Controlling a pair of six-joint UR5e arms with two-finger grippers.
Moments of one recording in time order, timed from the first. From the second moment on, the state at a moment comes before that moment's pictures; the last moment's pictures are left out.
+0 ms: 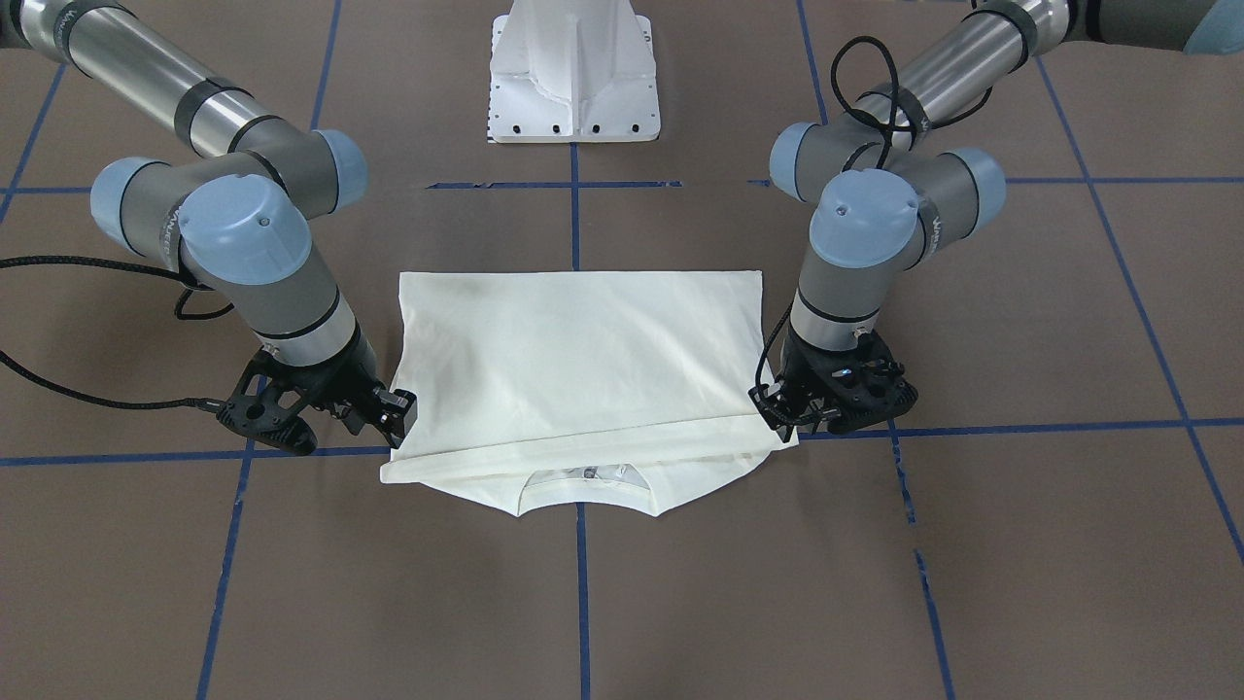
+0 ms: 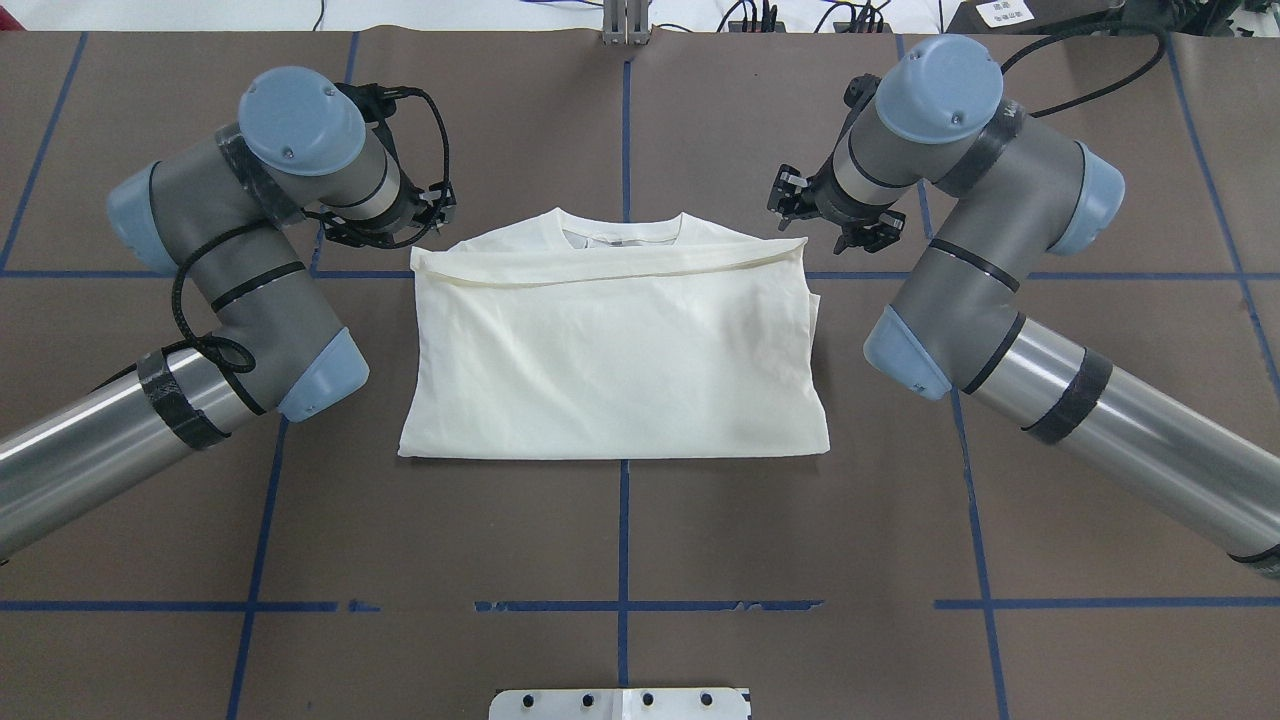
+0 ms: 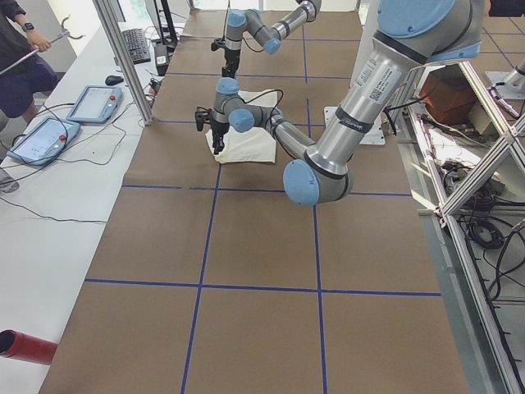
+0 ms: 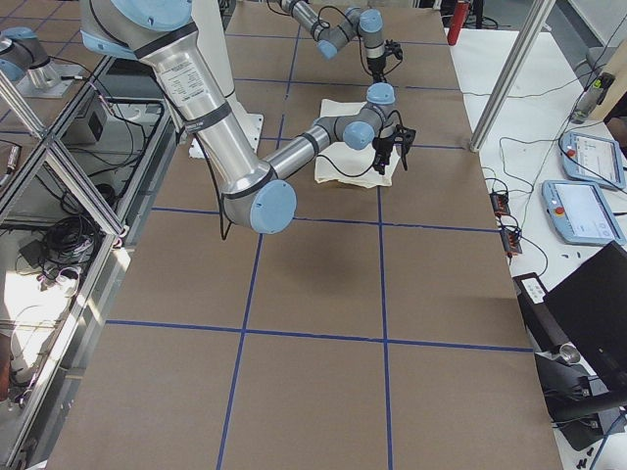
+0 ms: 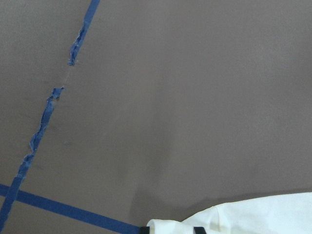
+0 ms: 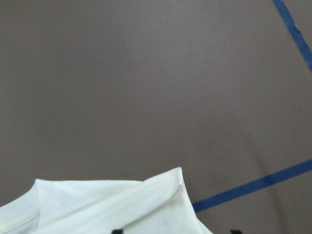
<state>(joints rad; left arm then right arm) -0.77 -2.19 -1.48 -1.80 -1.82 -1.31 0.79 -0.97 1.51 -1.32 1.96 1.42</state>
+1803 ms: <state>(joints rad) -0.77 -2.17 -1.60 -1.74 -1.82 -1.31 0.48 -1.28 1.84 -1.32 1.85 1.50</state>
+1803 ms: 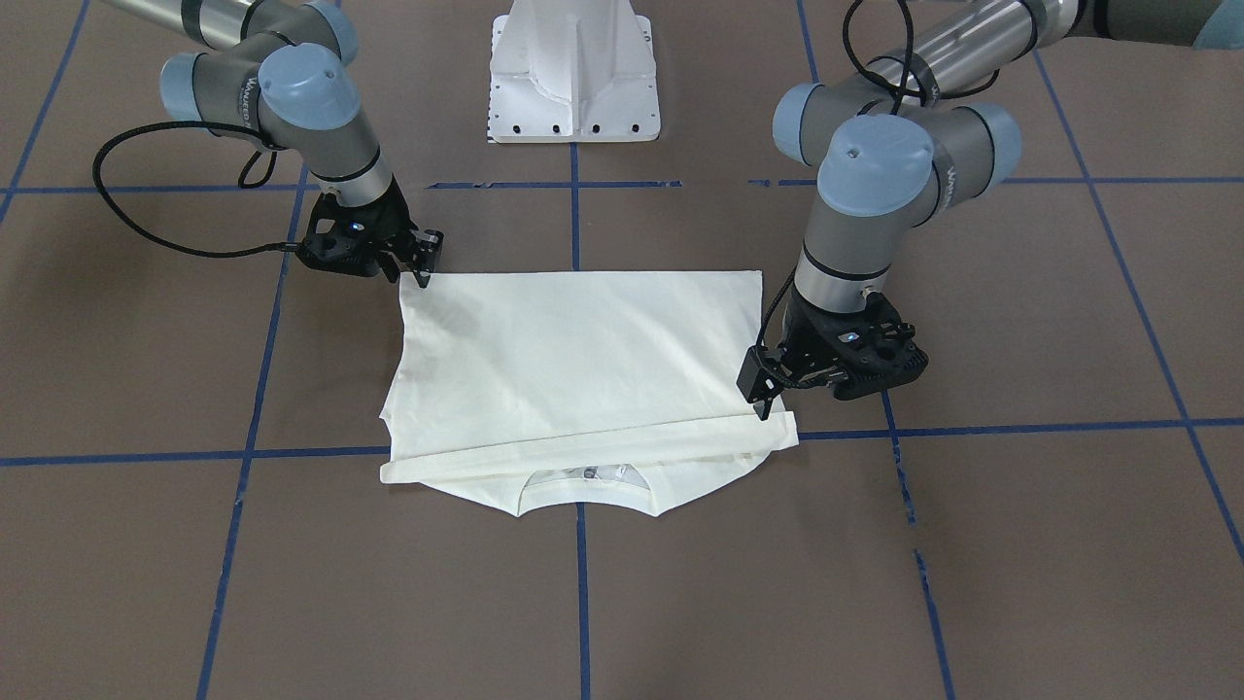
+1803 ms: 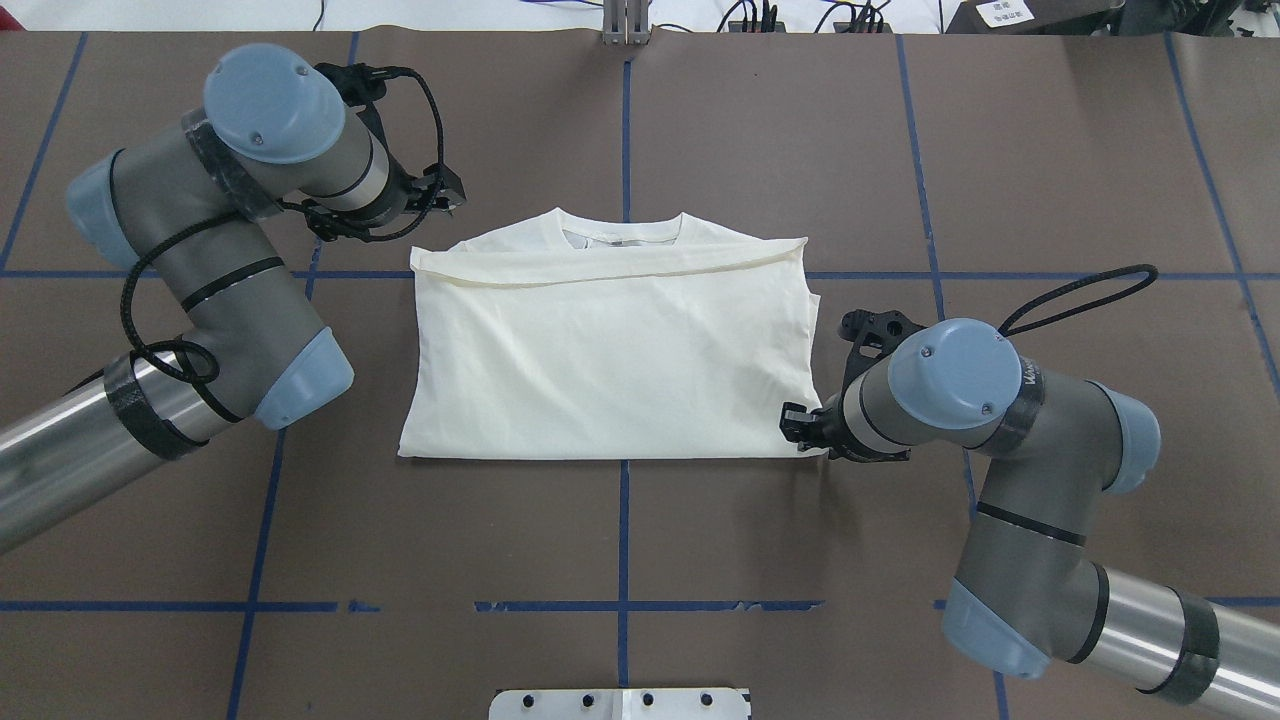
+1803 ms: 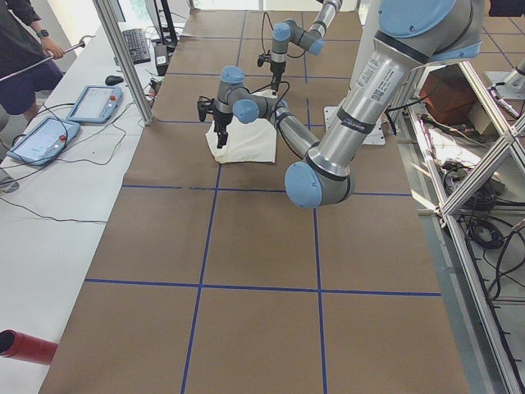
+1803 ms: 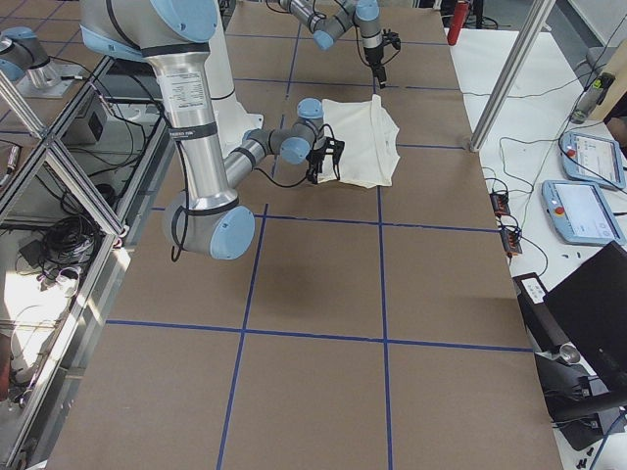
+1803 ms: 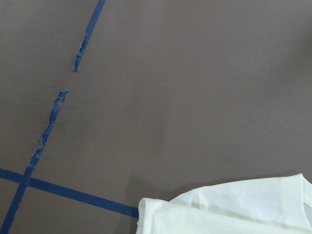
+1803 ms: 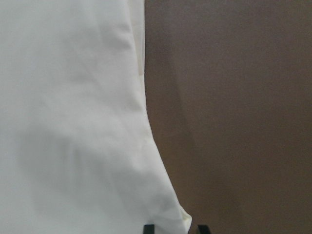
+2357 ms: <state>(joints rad) -0.77 -2.17 -1.60 -1.74 -1.82 -1.33 0.44 -1.38 1.97 -1.32 1.86 1.51</state>
